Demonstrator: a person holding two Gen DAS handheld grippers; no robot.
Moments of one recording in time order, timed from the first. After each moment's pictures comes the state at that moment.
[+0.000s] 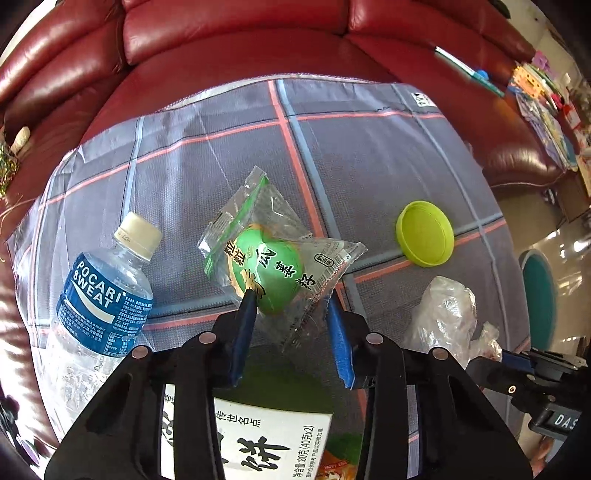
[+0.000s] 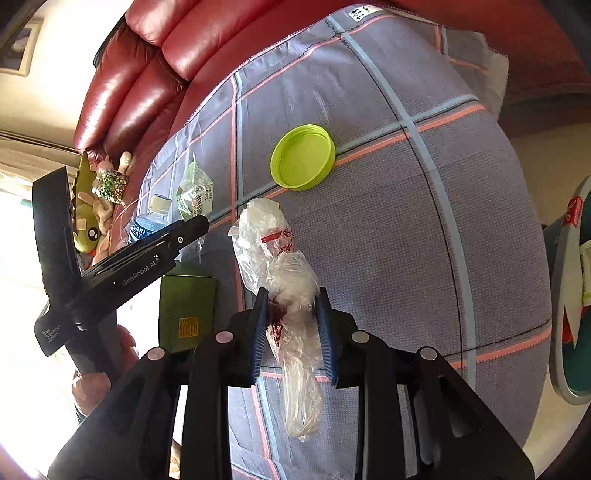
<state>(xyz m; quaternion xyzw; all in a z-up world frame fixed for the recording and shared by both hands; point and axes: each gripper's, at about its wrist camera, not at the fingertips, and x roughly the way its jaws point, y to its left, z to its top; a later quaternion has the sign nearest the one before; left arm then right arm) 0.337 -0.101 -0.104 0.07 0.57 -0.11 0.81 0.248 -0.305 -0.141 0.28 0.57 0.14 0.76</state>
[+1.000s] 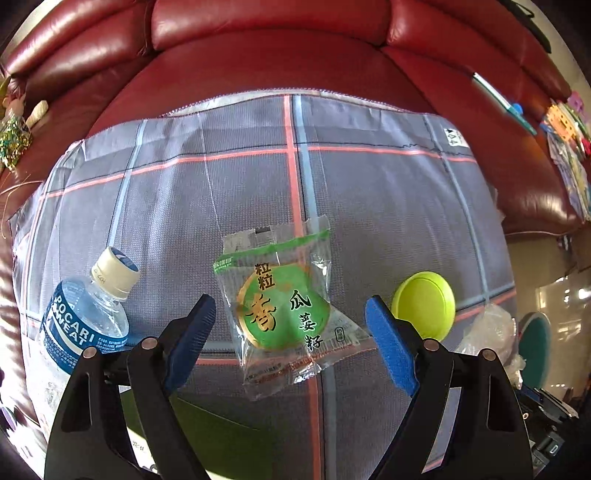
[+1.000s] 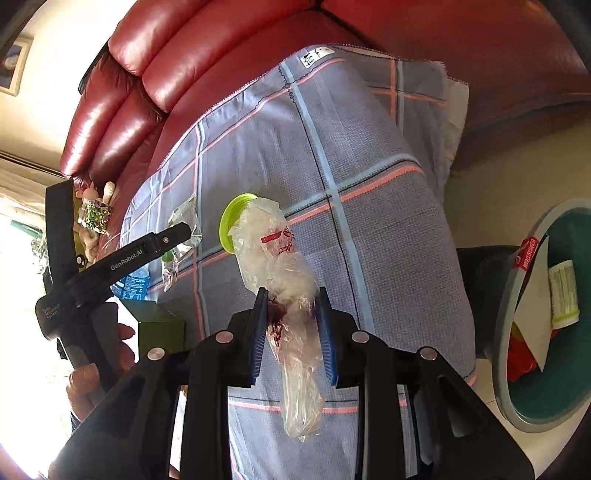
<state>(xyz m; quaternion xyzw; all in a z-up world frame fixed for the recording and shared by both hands) 0.383 -0.125 -0.113 0.02 0.58 -0.04 0.81 0.274 -0.361 -0.136 0.28 0.54 0.09 0.78</state>
